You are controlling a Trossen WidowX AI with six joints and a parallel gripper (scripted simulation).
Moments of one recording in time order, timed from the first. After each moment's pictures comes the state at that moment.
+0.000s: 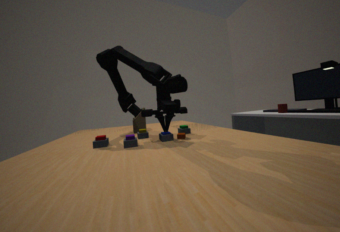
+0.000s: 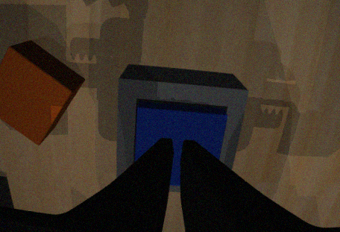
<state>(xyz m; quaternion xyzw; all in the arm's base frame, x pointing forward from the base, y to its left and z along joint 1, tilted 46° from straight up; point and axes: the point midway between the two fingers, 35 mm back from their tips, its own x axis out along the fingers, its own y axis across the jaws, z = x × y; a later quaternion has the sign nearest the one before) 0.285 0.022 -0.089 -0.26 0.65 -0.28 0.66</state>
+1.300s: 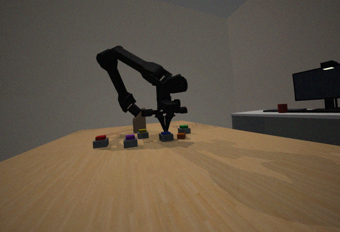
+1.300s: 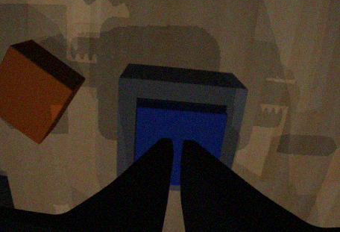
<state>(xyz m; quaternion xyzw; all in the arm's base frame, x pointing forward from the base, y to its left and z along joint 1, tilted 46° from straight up) 0.285 0.023 -0.088 -0.26 0.65 -0.28 0.66</state>
